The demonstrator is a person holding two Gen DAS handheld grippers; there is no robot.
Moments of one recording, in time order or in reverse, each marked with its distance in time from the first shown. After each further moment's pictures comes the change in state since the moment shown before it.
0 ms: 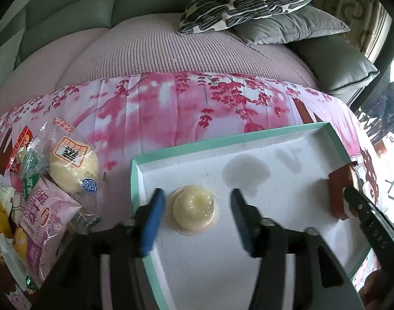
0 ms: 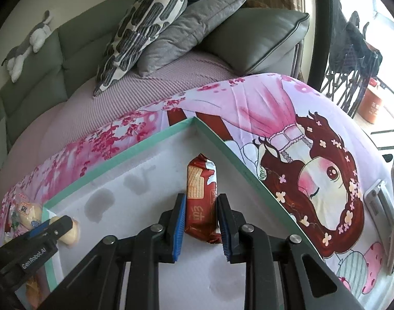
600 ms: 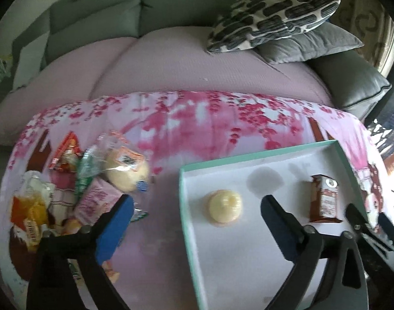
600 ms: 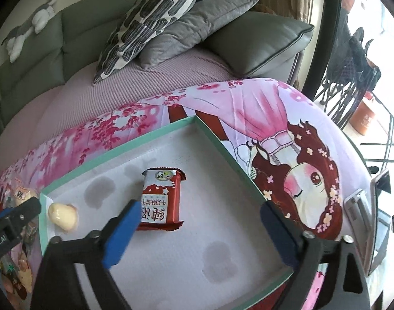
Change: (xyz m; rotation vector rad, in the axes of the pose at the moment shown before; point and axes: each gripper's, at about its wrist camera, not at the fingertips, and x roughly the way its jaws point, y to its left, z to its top) left arm -0.049 0.017 0.003 -0.039 -0.057 0.149; right arm -0.024 0.013 0.004 -0.081 0.025 -0.076
